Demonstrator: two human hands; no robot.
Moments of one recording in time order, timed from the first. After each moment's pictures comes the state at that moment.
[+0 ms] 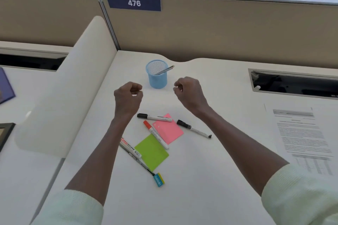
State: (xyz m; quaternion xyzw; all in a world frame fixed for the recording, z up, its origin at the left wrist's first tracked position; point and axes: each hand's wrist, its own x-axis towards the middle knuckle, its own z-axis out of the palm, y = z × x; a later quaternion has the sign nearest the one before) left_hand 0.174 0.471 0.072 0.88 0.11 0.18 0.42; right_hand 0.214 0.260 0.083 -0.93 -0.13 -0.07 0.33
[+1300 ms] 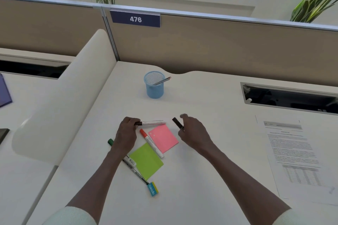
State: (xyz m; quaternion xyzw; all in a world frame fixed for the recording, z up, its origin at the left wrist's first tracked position) left_hand 0.123 0.482 -0.016 0.94 0.05 0.10 0.33; right_hand 0.146 0.225 0.037 -0.97 -0.10 0.07 0.21
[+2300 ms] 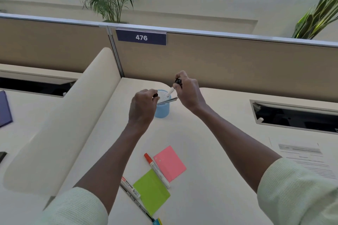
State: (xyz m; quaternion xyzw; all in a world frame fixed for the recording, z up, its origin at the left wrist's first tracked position) left_hand 0.244 0.446 0.111 0.93 0.01 0.25 0.28; right_hand 0.305 0.286 0.132 -0.90 -0.15 -0.12 0.39
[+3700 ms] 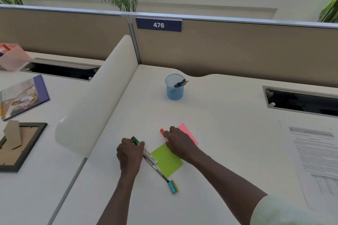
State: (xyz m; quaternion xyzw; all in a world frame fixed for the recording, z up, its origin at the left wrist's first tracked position) left_hand 0.047 0.486 0.018 0.84 0.42 0.06 0.35; right_hand 0.116 0.320 0.013 -0.93 -0.31 0.11 0.15
